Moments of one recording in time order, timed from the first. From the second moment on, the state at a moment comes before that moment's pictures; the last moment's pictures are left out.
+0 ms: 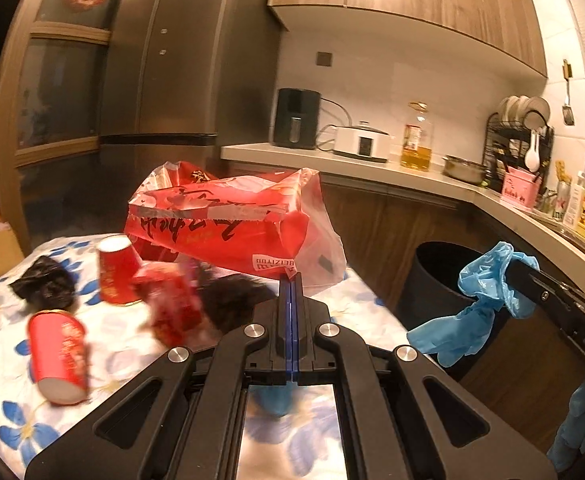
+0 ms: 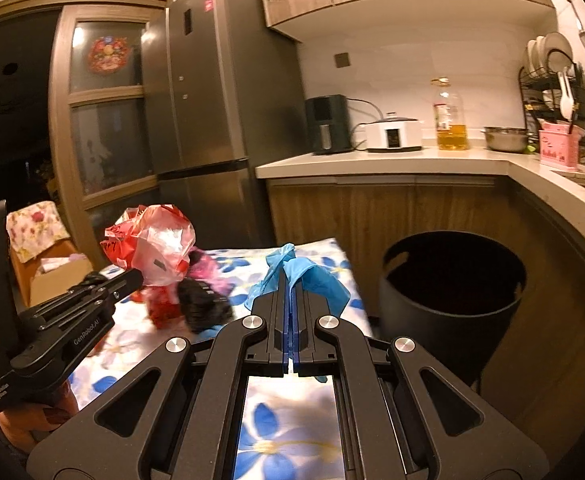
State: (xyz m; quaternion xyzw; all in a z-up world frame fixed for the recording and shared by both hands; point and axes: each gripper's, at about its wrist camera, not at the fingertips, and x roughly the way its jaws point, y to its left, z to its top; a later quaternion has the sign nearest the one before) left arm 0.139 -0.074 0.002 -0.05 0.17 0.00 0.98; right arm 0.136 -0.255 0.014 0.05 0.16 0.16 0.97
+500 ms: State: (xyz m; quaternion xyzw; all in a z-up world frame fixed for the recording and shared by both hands) left arm 0.201 -0.163 0.024 -0.01 0.17 -0.08 0.98; right arm 0.181 -0.328 0.027 0.05 0.13 0.07 0.99
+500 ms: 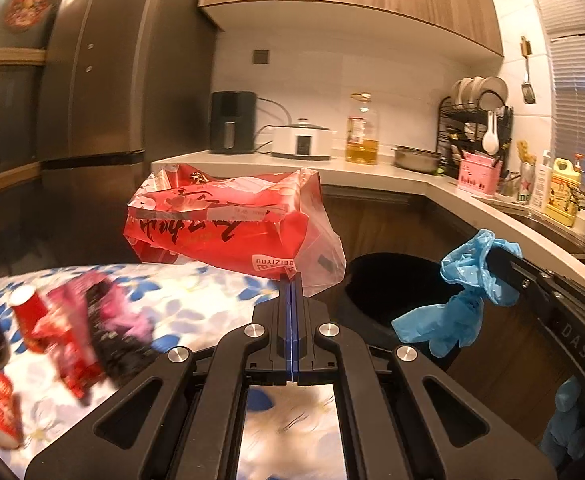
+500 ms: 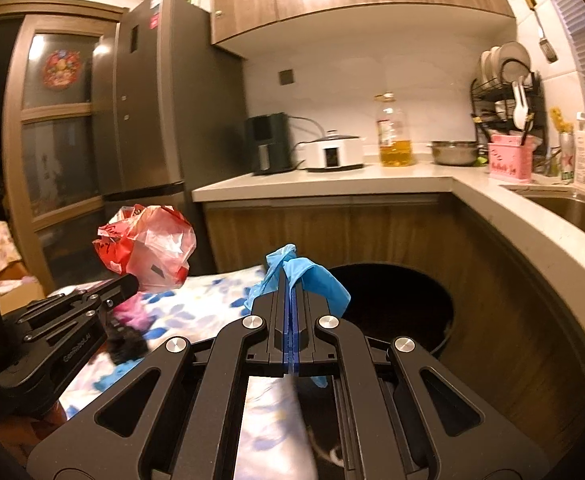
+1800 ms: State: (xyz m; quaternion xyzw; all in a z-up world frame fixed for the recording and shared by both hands) left arm 0.295 -0.270 -0.006 0.02 0.22 -0.20 0.96; right arm 0.269 -0.405 -0.008 0.07 0.19 0.01 0.98
